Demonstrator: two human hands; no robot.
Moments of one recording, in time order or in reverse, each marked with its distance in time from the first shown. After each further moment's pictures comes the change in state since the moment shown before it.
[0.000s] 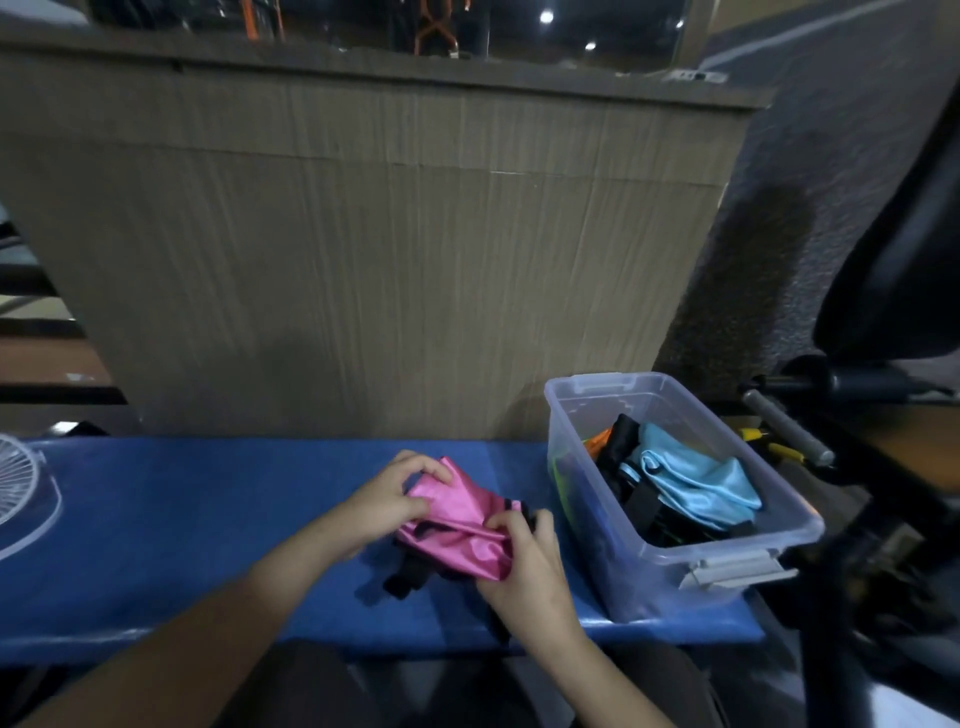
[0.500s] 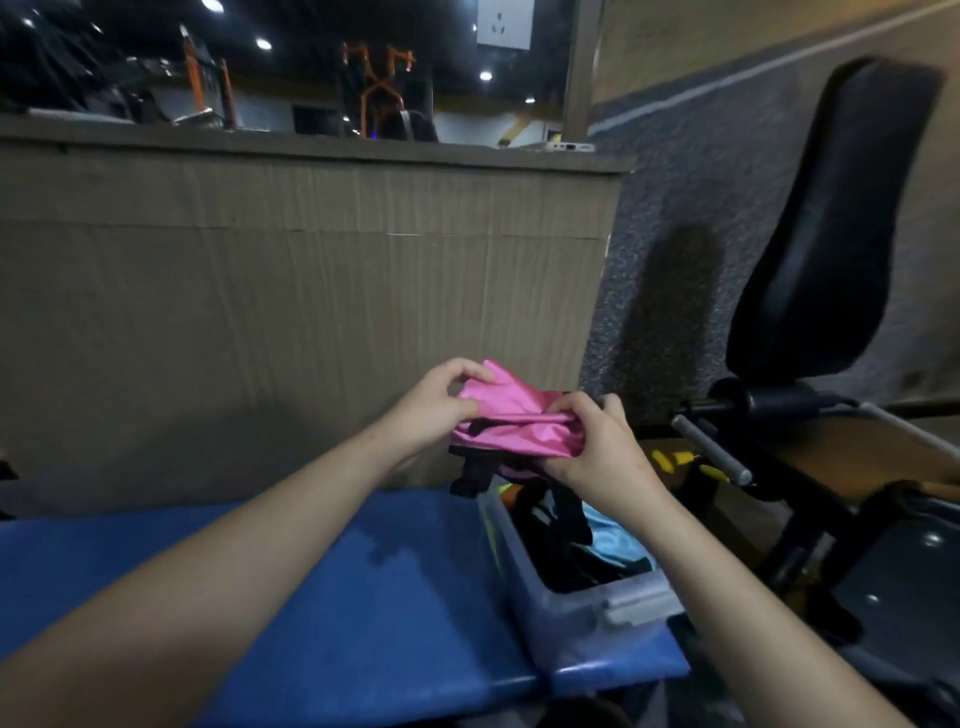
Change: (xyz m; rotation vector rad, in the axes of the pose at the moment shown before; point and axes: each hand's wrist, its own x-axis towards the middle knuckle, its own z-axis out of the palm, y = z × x) left_hand 0.091 0.192 0.056 -0.106 0.063 0.229; right_hand 0.096 -0.025 -0.226 -0.152 0.092 -0.018
